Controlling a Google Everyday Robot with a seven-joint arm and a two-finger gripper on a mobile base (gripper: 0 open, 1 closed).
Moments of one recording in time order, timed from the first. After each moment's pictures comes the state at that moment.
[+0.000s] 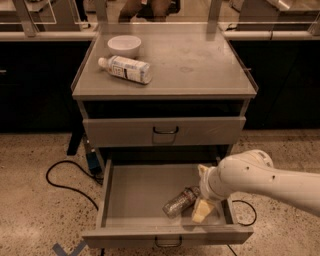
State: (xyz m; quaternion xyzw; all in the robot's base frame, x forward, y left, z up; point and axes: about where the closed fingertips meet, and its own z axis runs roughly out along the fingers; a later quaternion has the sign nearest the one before) arm 0.491 -0.135 0.557 -0.62 0.76 0.03 0.20
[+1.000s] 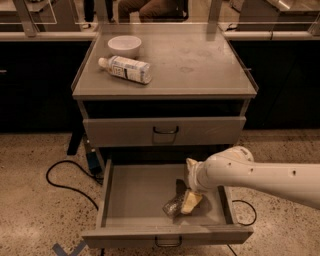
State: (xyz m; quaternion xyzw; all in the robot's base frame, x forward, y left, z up) arm 0.538 -0.104 0.532 -0.65 0.73 0.02 0.23
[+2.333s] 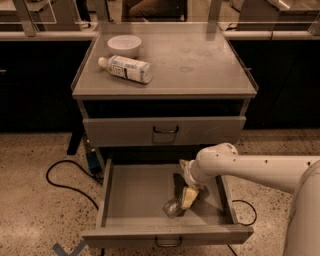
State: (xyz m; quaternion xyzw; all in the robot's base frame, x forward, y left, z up) arm 0.583 -0.093 0.463 -0.70 0.68 0.04 0.20
